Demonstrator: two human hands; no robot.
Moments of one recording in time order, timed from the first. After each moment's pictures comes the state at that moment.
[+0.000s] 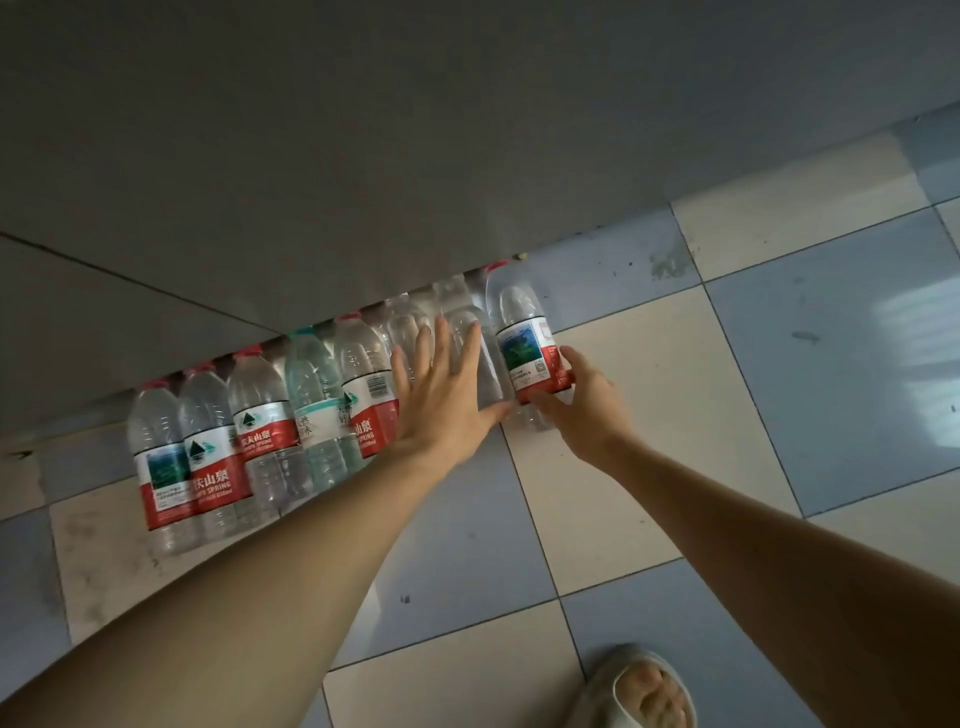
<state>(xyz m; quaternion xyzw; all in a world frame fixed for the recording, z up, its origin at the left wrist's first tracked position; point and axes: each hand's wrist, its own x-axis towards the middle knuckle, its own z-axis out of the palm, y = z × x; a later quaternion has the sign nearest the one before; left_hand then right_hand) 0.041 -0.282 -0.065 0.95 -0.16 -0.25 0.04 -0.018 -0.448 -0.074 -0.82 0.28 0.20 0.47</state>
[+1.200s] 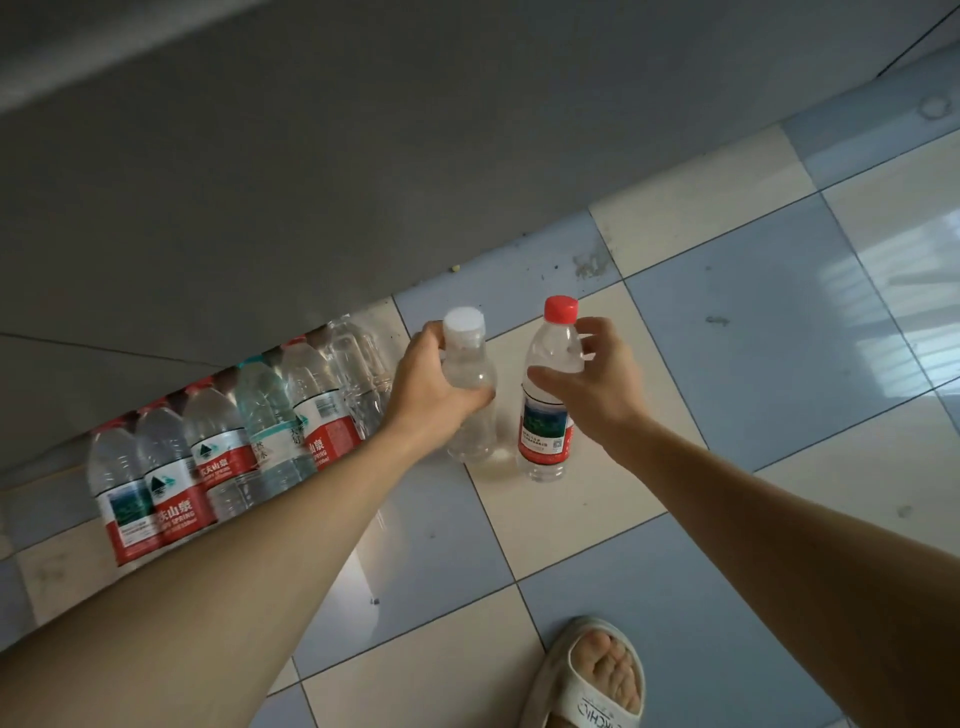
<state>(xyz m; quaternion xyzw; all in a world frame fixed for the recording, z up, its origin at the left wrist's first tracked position) 0.042 -0.336 -0.010 0.86 0.00 -0.29 0.42 -0.028 -0.509 -0.019 -0.73 0.39 0.09 0.55</state>
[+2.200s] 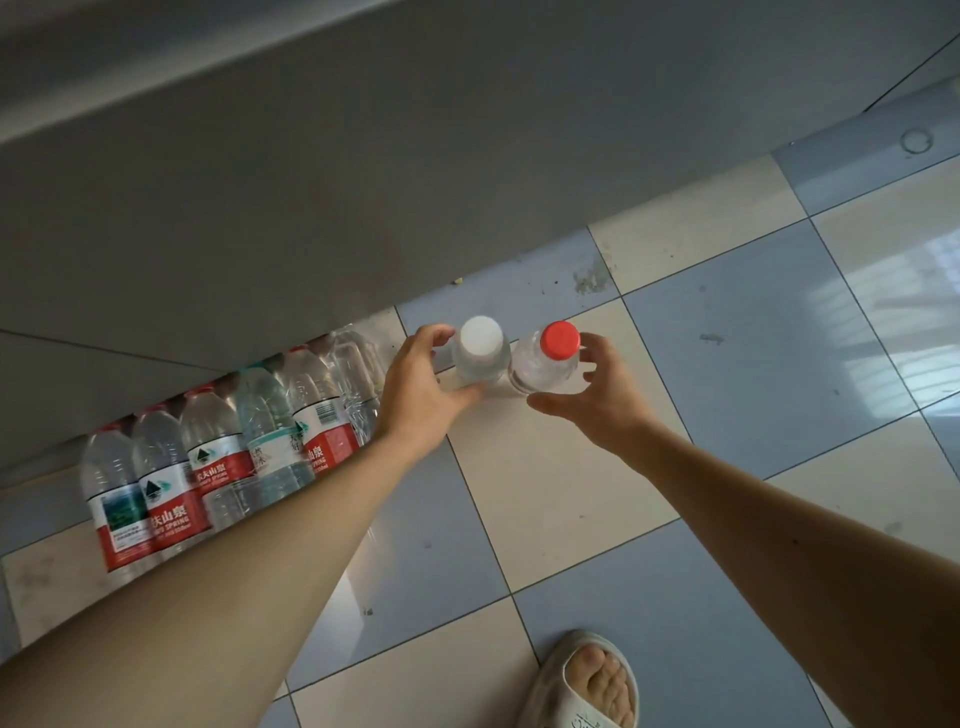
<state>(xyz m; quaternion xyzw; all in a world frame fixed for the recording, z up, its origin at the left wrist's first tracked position) 0.050 -0.327 -0.023 0.87 -0.05 -0.22 0.44 -0.031 -0.527 -0.024 -0.79 0.33 0.16 0.50</state>
